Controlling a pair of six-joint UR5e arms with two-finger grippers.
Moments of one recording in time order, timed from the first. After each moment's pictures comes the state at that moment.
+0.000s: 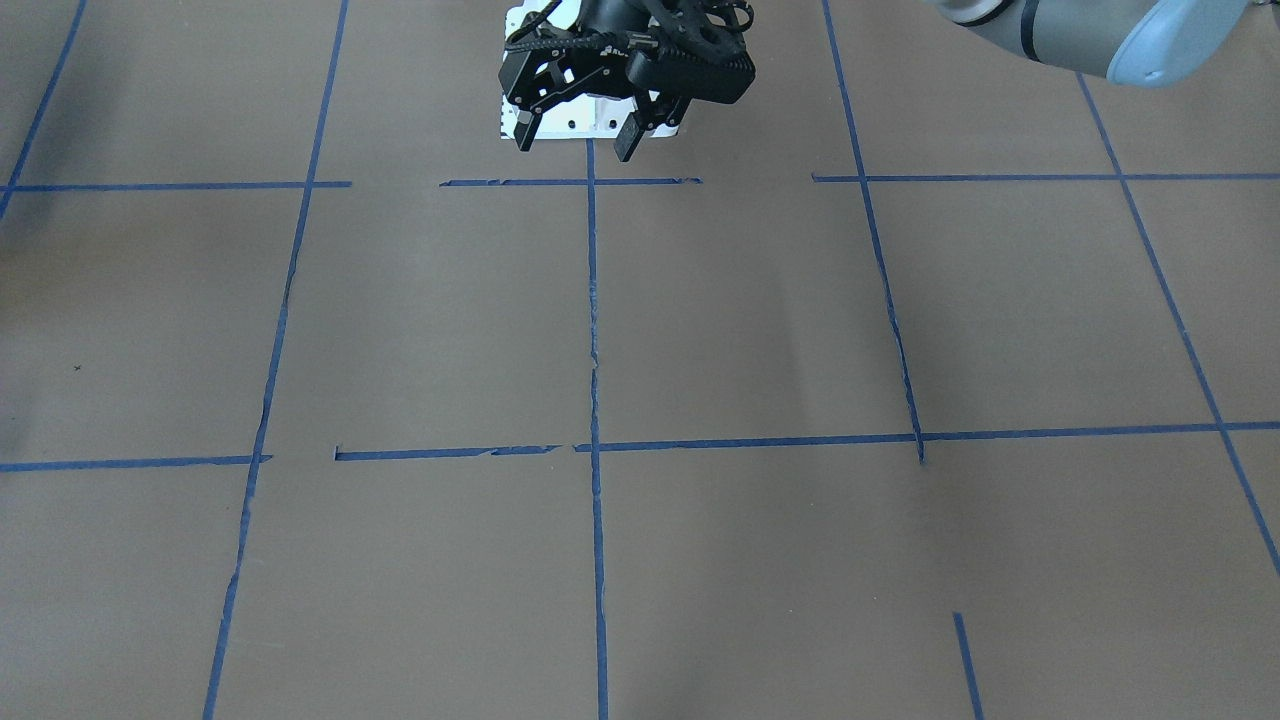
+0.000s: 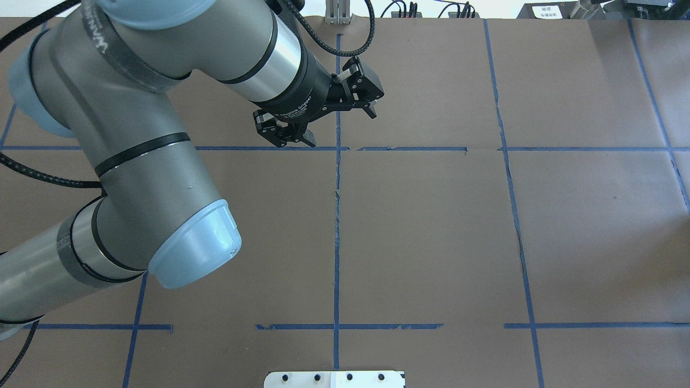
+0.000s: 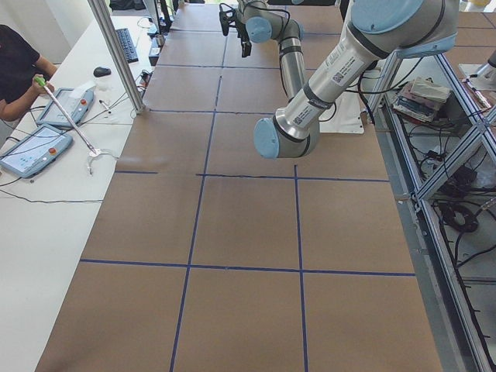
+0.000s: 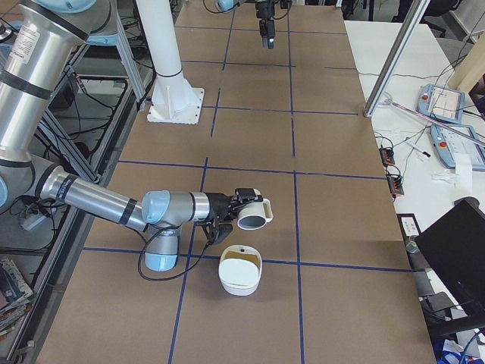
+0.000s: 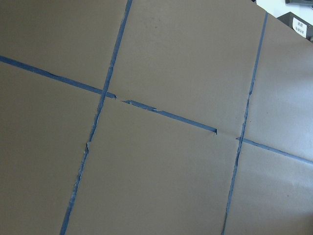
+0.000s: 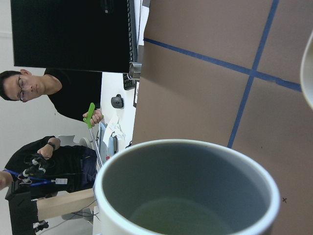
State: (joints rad) left arm -0.69 -2.47 -1.92 -1.51 -2.03 -1.57; right arm 1.33 -2.02 1.55 0.32 1.97 2.30
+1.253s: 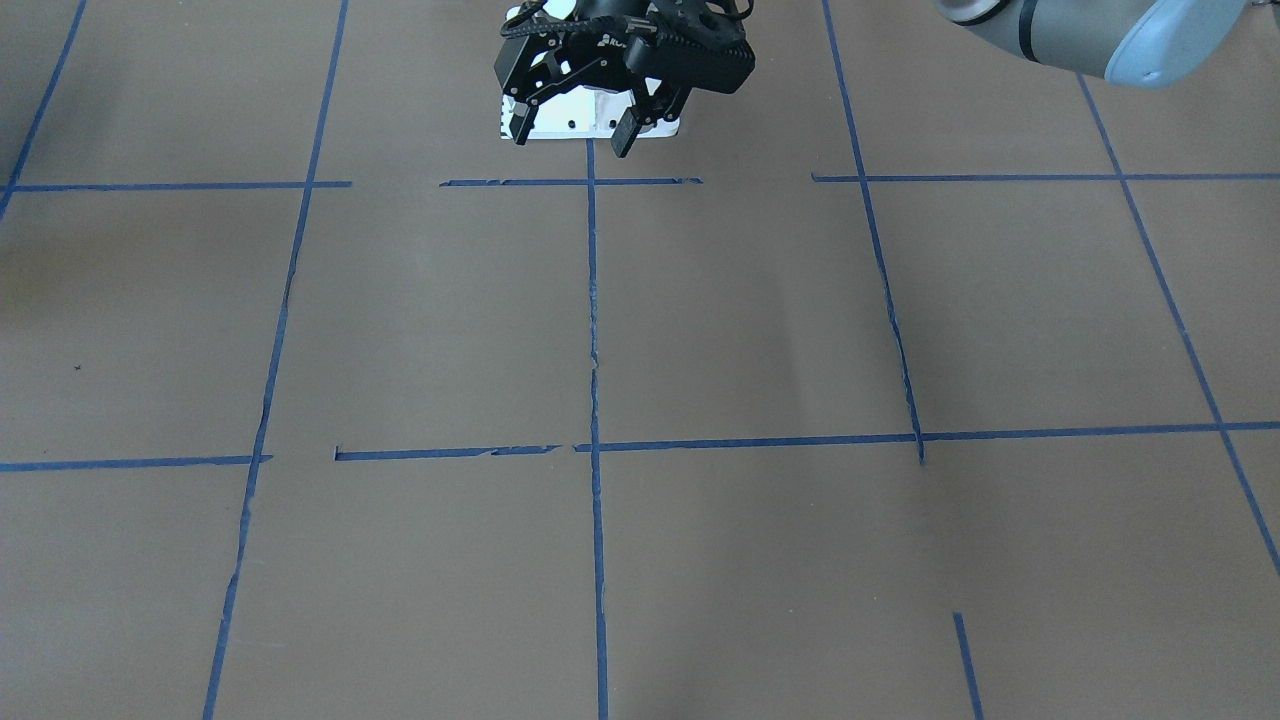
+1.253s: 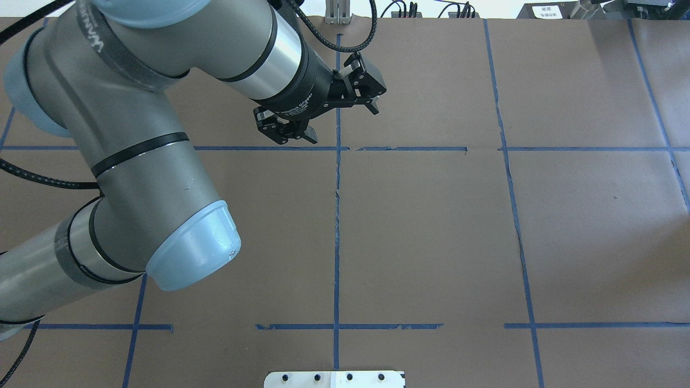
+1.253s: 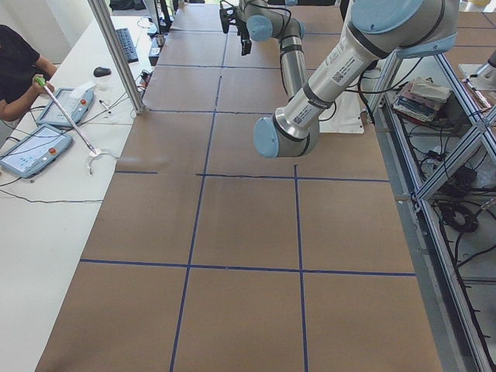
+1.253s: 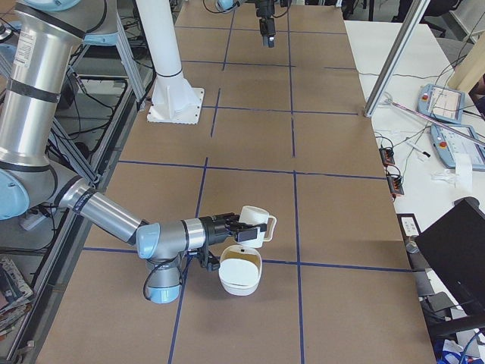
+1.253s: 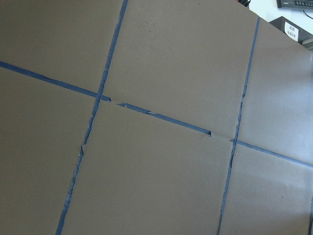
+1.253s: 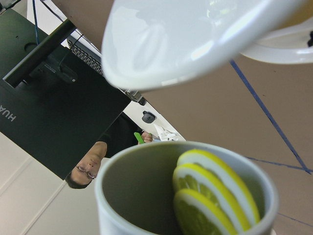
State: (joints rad) left arm -0.69 -2.47 -1.93 -1.51 -2.02 -1.57; right arm 1.45 -1.87 1.27 0.64 1.96 3.26
